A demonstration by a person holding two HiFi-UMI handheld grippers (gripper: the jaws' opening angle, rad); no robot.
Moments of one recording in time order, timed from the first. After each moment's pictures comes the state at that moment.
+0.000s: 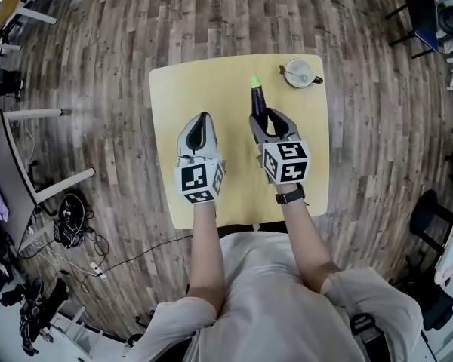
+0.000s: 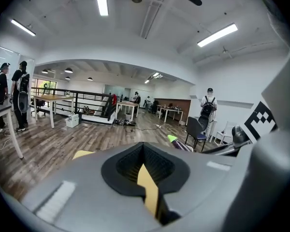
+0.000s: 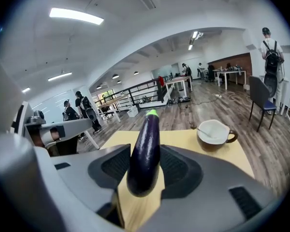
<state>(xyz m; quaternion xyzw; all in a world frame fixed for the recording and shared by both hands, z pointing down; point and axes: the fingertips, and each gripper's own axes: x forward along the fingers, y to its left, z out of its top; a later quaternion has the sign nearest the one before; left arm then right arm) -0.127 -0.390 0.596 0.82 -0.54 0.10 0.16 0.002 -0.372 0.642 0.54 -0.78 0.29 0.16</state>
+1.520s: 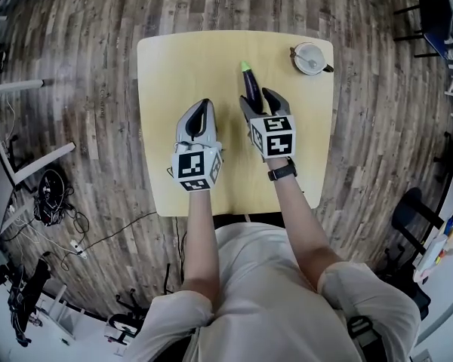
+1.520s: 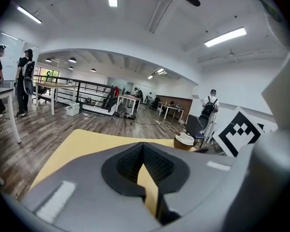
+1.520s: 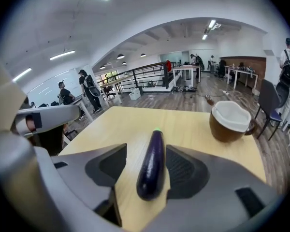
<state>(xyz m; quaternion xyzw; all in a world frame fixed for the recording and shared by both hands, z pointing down) -0.122 -0.382 0.669 0.82 -0.53 0.10 0.21 -0.013 -0.390 0.738 0.50 -0.77 0.29 0.26</state>
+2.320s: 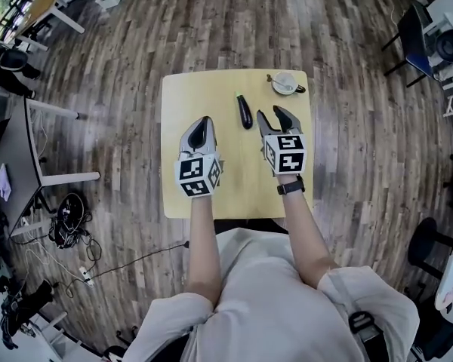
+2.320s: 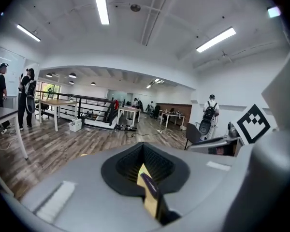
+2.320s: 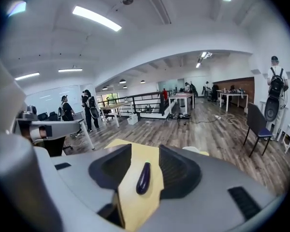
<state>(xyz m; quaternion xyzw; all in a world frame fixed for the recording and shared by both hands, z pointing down) -0.111 -0.323 0.538 0.81 -0.55 0.08 0.15 0.046 -0.337 0.566 0.55 -0.80 0.19 0.16</state>
